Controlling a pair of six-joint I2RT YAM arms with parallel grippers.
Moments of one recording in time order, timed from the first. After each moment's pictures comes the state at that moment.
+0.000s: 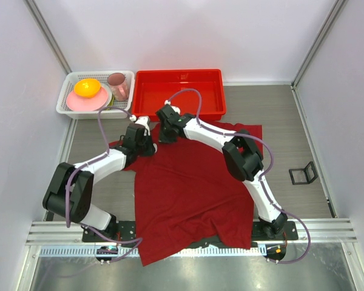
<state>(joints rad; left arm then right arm) -0.39 1.48 0.75 -0.01 0.01 -0.37 0.81 2.28 1.90 -0.54 0.05 0.80</state>
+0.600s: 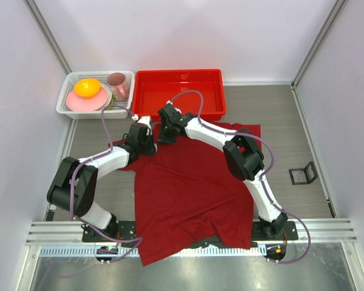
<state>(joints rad) -0.40 1.54 0.79 0.00 -0.03 -0.36 0.79 2.27 1.88 -0.52 -0.04 0.87</state>
